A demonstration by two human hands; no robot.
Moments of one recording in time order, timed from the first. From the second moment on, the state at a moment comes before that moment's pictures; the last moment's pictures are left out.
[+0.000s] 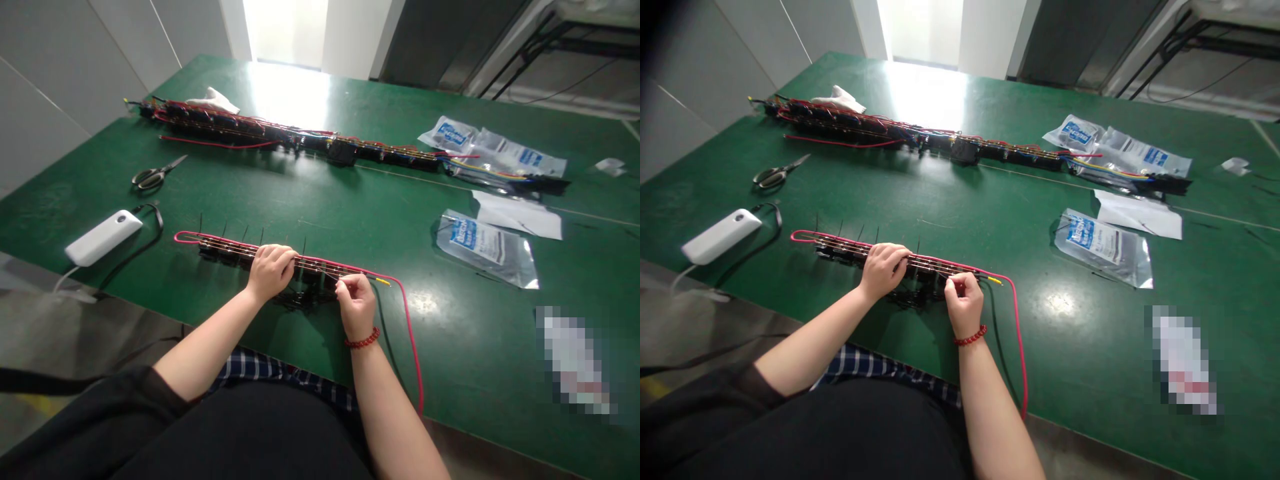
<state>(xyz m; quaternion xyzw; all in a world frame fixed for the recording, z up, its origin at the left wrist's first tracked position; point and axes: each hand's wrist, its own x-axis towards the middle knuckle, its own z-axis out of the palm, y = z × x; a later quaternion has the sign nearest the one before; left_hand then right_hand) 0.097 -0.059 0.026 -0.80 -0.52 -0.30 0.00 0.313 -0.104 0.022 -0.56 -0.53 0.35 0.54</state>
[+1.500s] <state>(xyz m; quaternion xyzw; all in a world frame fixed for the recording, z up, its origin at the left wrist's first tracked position) 0.094 -0.056 0.024 -0.79 -0.51 -0.33 -0.03 0.308 -0.103 0.027 -0.59 -0.57 0.28 0.49</state>
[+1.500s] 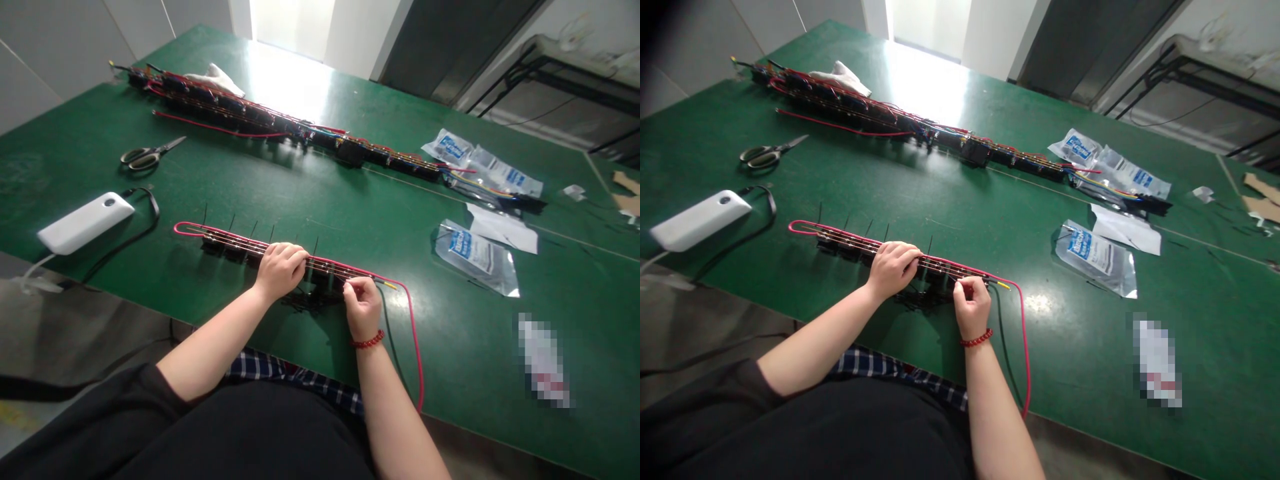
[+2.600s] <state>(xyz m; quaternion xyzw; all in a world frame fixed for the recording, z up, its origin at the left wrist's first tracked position) 0.094 -0.055 0.022 -0.79 -0.51 -0.33 -0.03 0.312 -0.104 0.016 -0.61 -0.55 0.28 0.50</state>
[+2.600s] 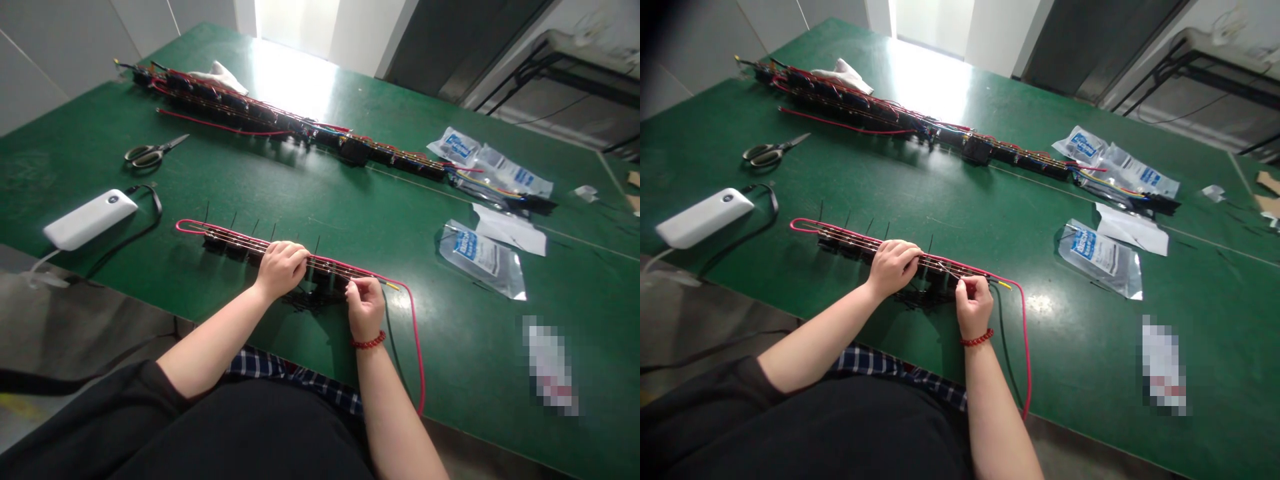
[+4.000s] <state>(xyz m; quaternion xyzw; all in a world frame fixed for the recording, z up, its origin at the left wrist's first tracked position) 0.096 -0.055 0.024 -0.79 -0.52 -0.31 -0.02 0.287 -0.094 0.030 -0.63 -0.71 -0.06 0.30</state>
